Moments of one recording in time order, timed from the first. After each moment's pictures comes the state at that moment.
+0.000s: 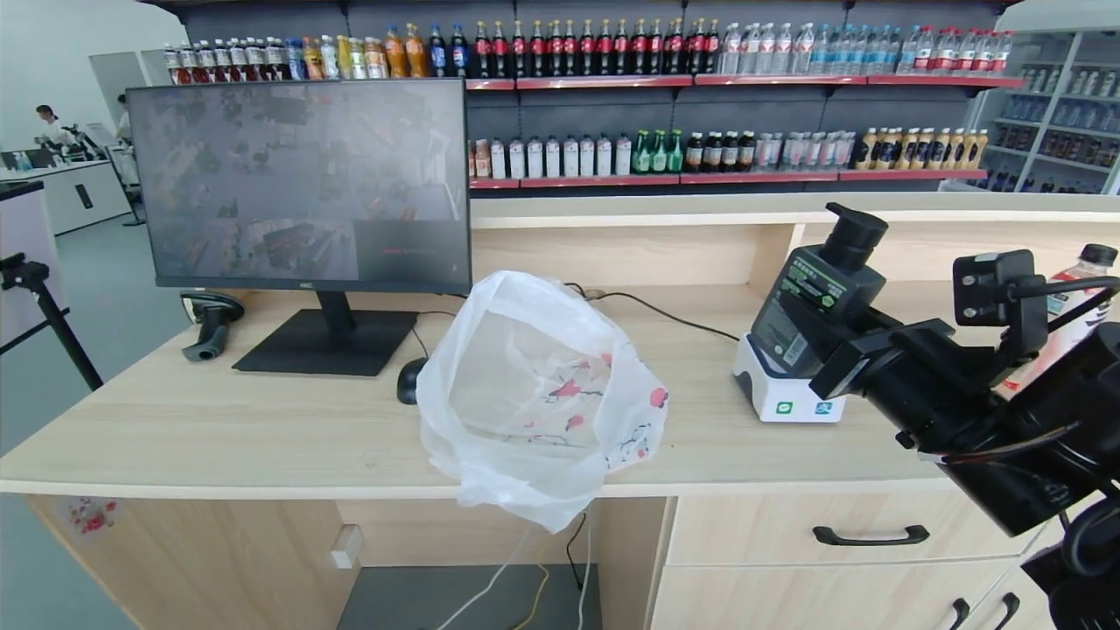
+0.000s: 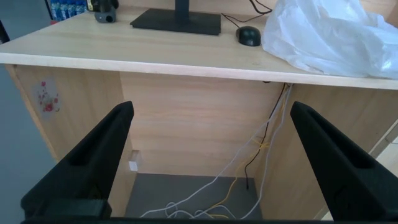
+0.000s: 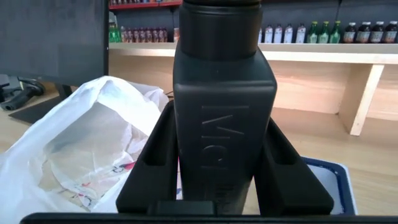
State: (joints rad) left arm 0.00 0.00 0.00 0.00 0.00 0.00; right arm 0.39 1.73 -0.41 -1.57 -0.02 0.01
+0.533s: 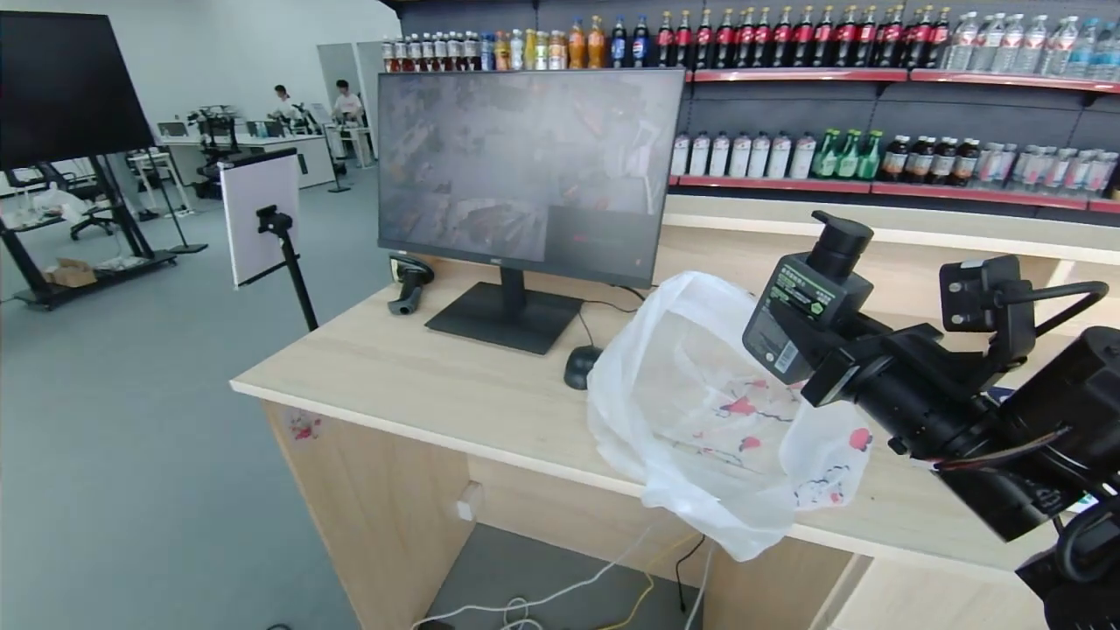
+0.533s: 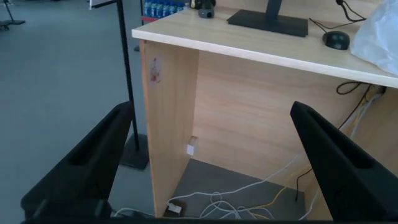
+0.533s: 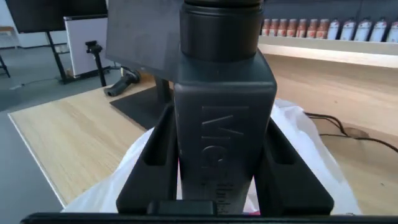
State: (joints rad) left arm 0.00 0.00 0.00 0.00 0.00 0.00; right arm 0.40 1.73 -0.40 -1.57 -0.02 0.01
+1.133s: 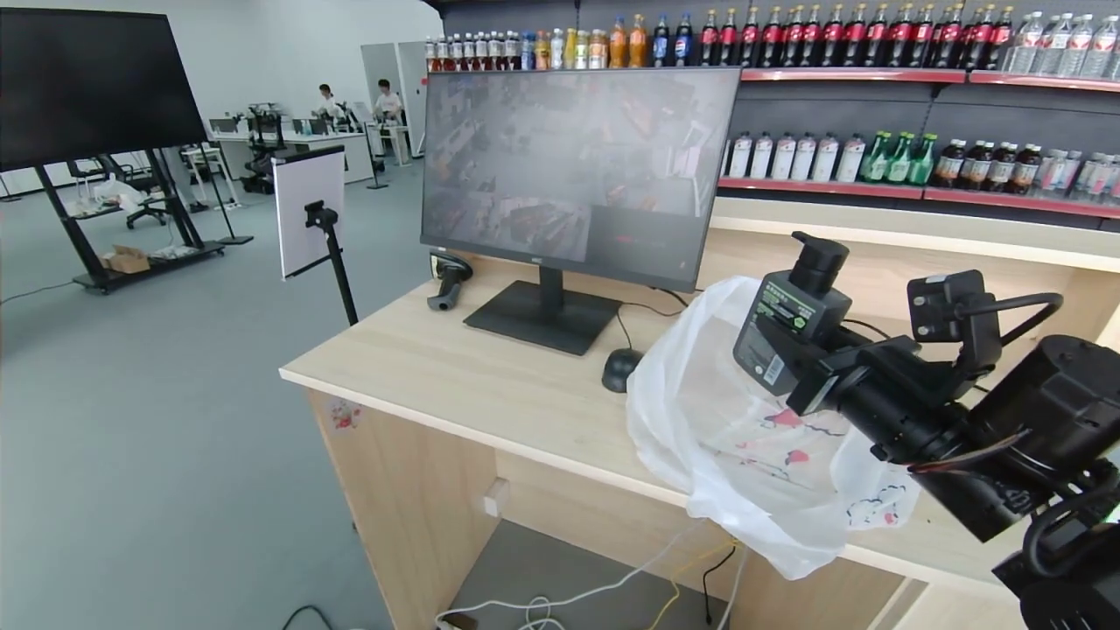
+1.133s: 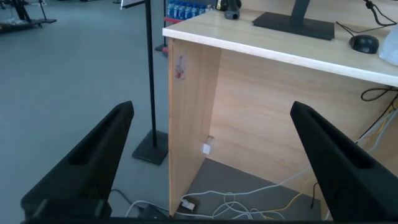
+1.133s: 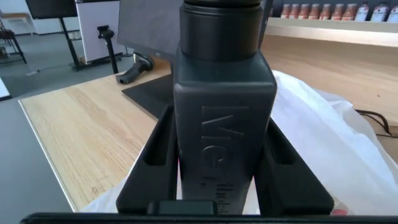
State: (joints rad) left arm 0.00 0.00 0.00 0.00 0.00 0.00; right arm 0.40 1.78 -0.41 -1.57 -0.02 0.01
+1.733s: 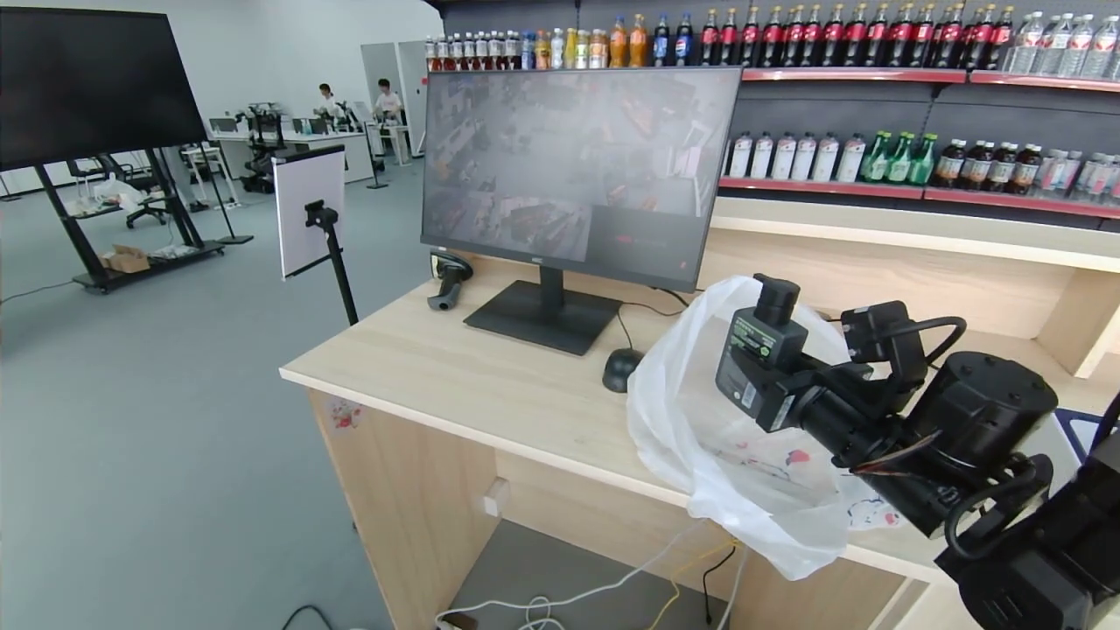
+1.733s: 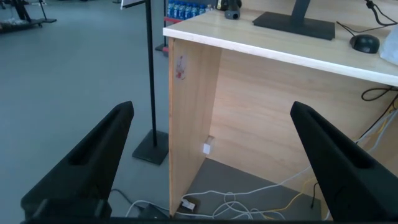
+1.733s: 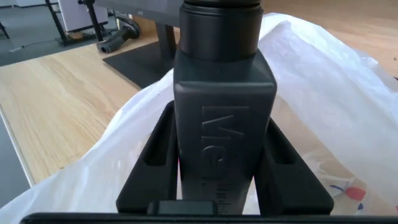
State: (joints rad) left arm 0.00 0.00 0.00 0.00 0.00 0.00; right arm 0.37 1.93 -0.45 -1.57 -0.02 0.01
